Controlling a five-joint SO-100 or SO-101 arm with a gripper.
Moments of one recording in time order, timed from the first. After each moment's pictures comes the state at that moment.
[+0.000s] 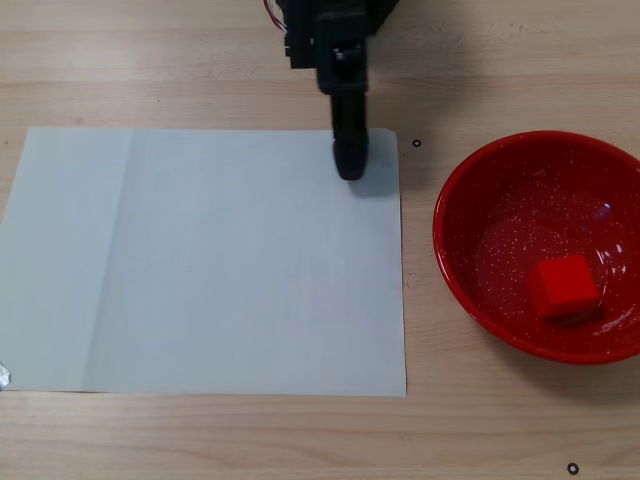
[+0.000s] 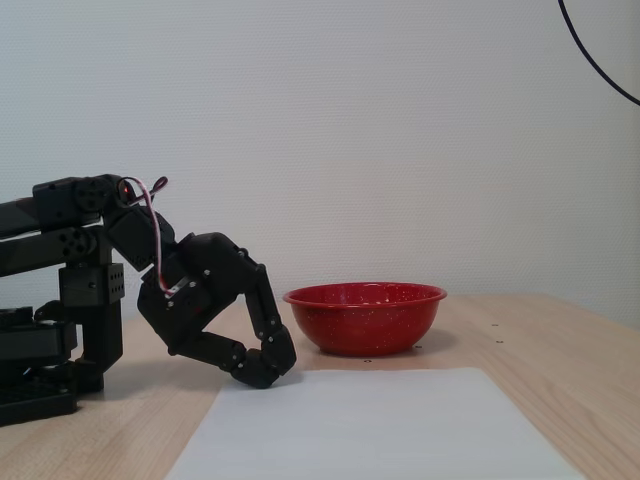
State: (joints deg) arm 3.4 187.9 177.5 51.2 -13.2
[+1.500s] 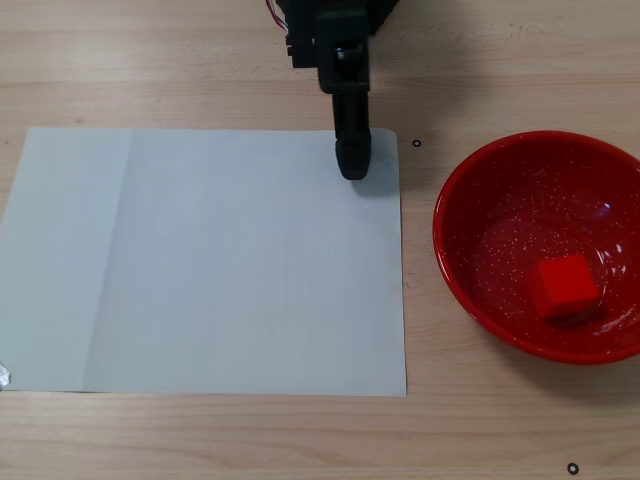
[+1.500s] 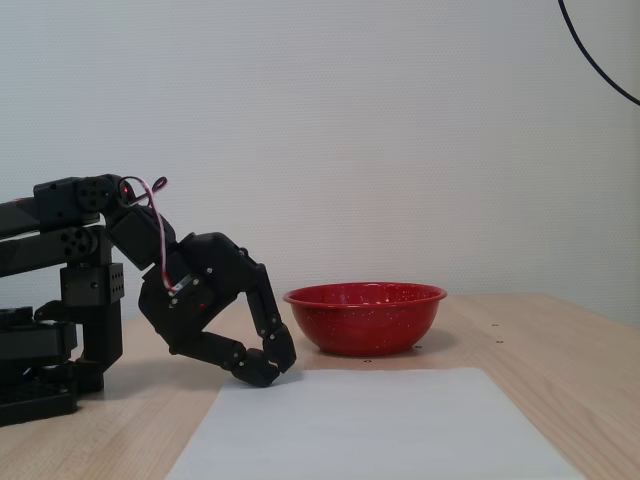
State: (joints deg) arm 9.8 187.9 177.5 52.2 -8.3
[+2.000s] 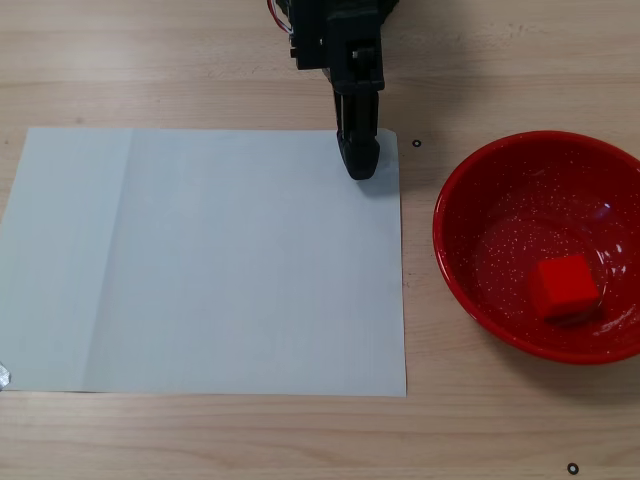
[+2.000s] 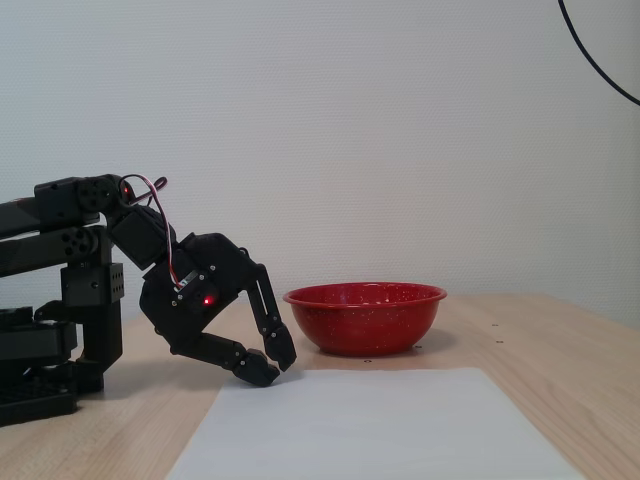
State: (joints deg) arm 10.4 187.9 177.5 52.2 -4.7
